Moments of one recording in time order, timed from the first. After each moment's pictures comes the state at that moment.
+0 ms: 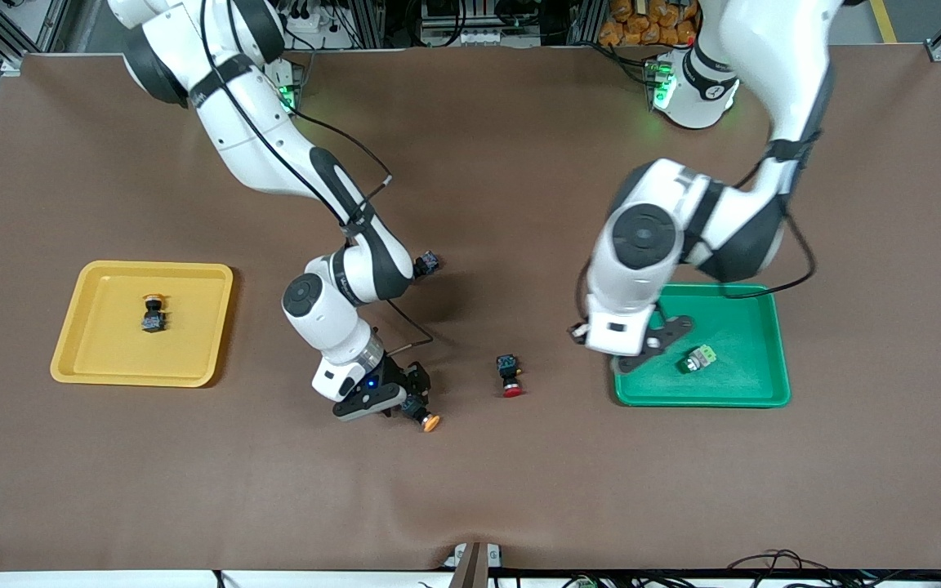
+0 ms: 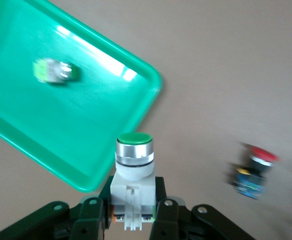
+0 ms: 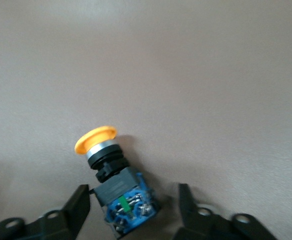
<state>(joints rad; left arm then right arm) -0.31 0.49 -0.19 -1.55 0.19 1.96 -1.07 0.52 0.95 -0.02 -1.46 0.48 2.87 -0.17</state>
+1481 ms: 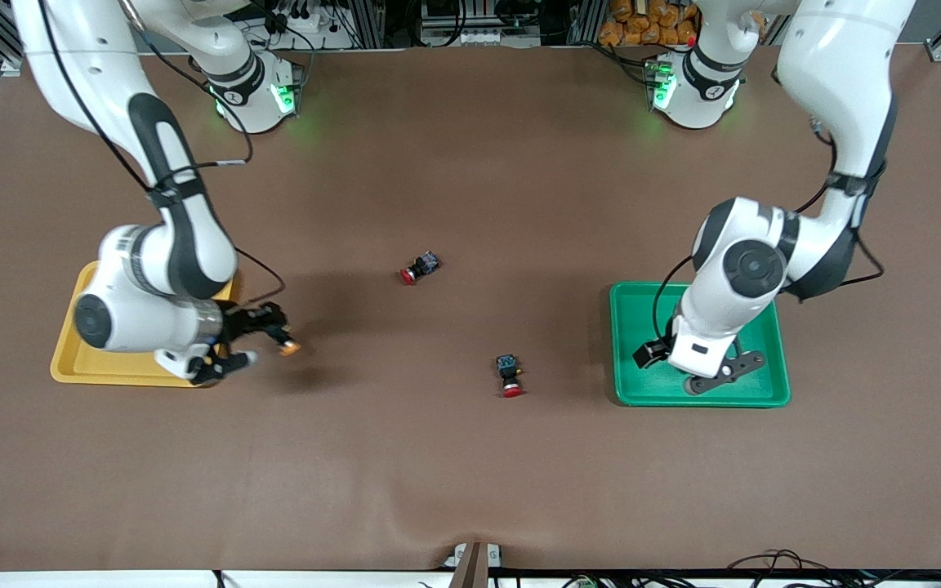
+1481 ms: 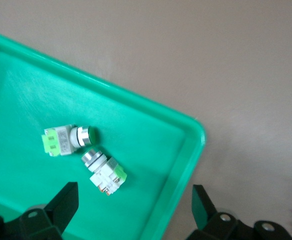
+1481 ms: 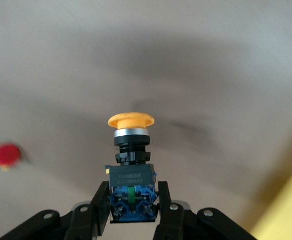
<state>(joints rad) -0.12 0.45 -0.20 -1.77 0.19 2.30 -0.80 0.26 0.48 -0.20 -1.82 0.40 1.95 -0.41</state>
